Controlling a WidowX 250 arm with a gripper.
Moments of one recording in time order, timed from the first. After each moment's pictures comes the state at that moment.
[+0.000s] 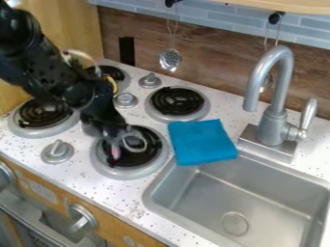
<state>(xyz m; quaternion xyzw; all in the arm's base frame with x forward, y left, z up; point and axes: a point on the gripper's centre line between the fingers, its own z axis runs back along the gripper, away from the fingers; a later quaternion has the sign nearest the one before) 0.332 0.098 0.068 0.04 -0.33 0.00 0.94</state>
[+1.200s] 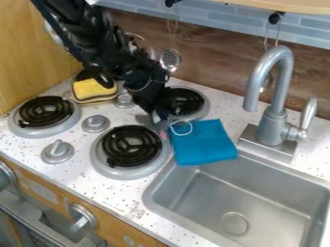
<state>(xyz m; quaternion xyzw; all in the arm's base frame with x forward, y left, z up) 0.420 0.006 0.059 -0.01 -0.33 -0.10 0.94</state>
